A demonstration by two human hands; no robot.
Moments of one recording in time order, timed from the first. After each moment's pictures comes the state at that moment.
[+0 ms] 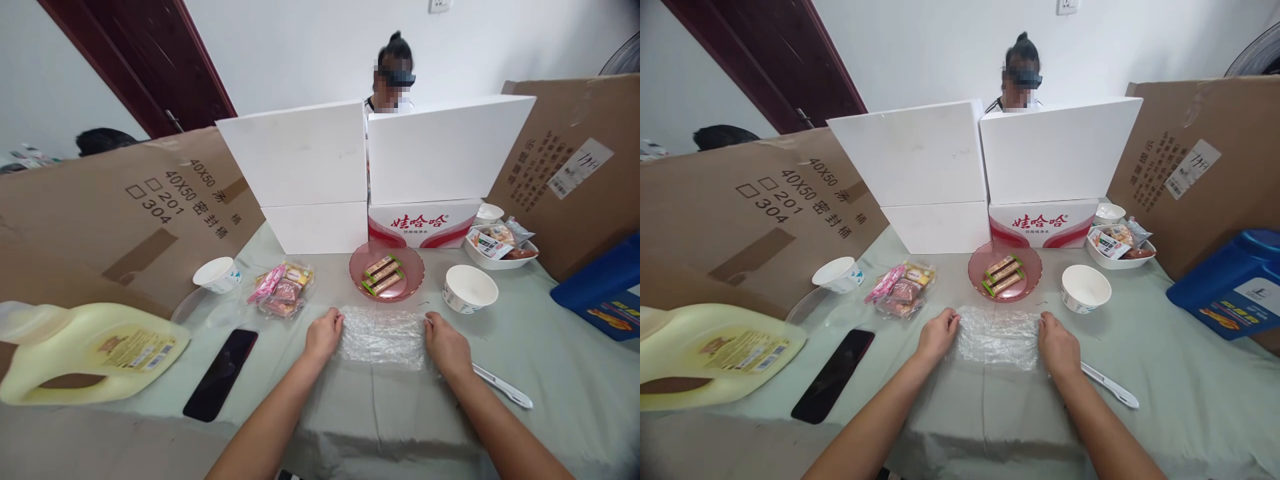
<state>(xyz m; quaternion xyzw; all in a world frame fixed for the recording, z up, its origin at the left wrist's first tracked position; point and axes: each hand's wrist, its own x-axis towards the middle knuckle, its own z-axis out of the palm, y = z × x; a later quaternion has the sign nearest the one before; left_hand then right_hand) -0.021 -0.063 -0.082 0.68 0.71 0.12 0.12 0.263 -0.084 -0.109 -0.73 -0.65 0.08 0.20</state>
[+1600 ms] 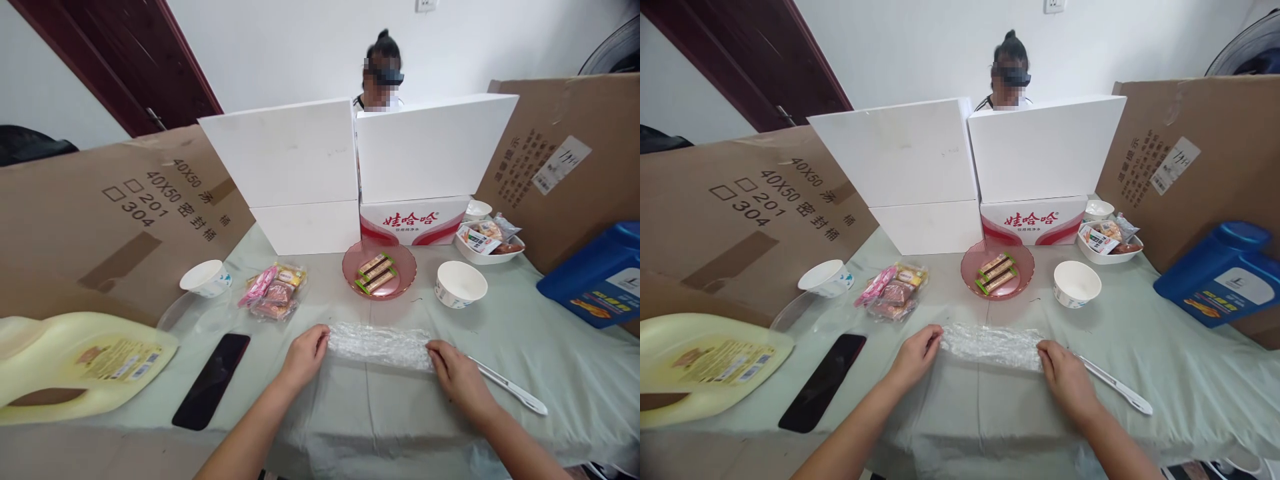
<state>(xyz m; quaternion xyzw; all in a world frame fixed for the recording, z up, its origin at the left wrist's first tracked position) -0.060 -0.100 -0.086 0.78 0.56 0.24 0.13 0.294 -0.145 -0.109 -0.59 -0.75 0.11 0.27</state>
